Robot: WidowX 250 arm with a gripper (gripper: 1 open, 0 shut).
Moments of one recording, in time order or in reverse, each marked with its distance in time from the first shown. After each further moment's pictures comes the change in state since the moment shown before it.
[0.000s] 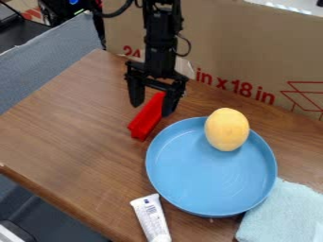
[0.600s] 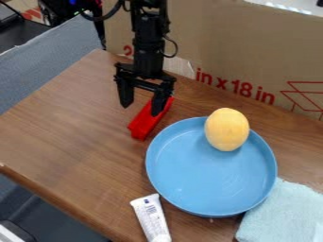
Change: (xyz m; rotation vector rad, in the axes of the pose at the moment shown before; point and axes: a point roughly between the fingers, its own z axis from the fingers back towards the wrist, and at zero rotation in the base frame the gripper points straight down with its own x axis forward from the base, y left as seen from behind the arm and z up) arm 0.008 0.001 -0.005 0.010 -0.022 0.010
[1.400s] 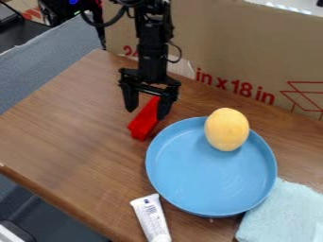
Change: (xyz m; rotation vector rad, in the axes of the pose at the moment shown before) arm 0.013 -0.015 -0.004 -0.014 -0.006 -0.012
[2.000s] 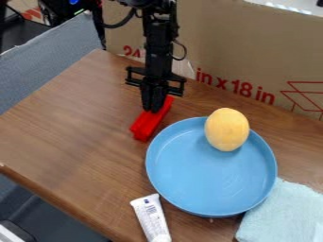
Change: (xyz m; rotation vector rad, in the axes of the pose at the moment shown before) arm 0.009 -0.004 -0.004 -0.003 0.021 0.012
